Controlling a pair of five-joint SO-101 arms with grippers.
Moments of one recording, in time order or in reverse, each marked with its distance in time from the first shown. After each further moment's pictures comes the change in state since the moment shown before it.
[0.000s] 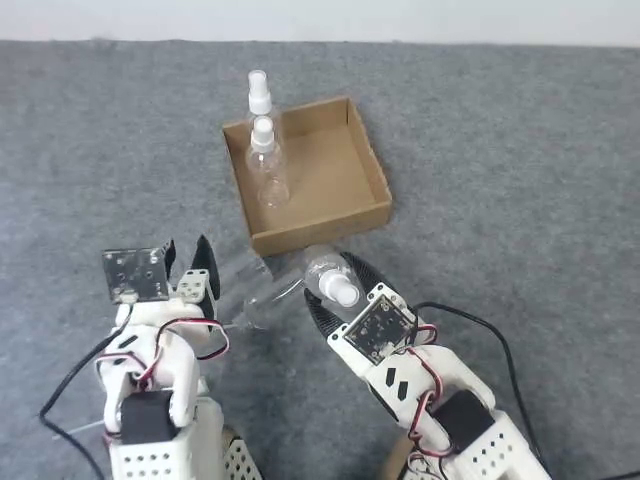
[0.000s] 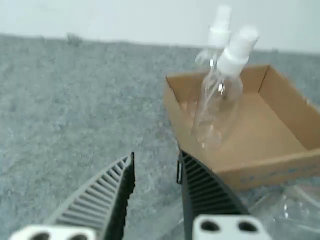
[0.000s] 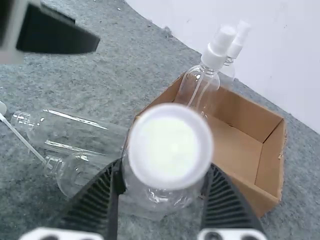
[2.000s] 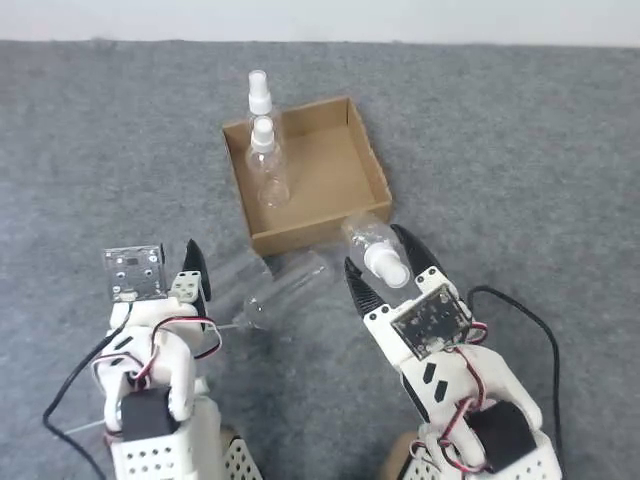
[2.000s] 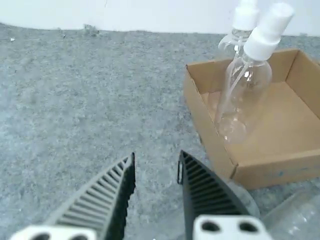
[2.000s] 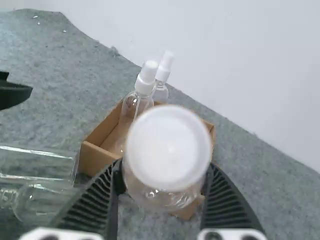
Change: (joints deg) left arm -4.0 0.0 2.8 -1.2 -3.3; right arm 9.9 0.0 -19.5 14.4 0.2
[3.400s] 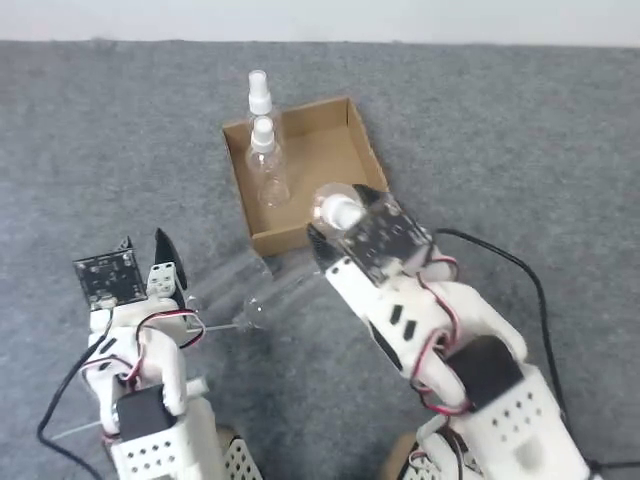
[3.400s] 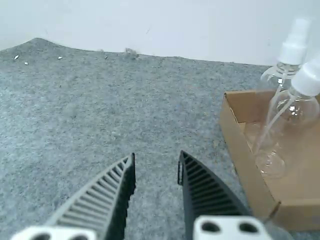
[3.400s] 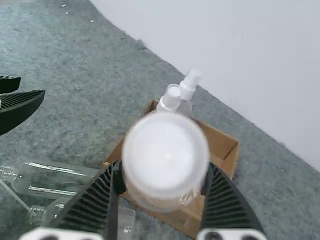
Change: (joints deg) left arm -7.4 0.0 2.6 -9.0 0.0; right arm -5.3 40.2 -30.0 -1.4 -0.7
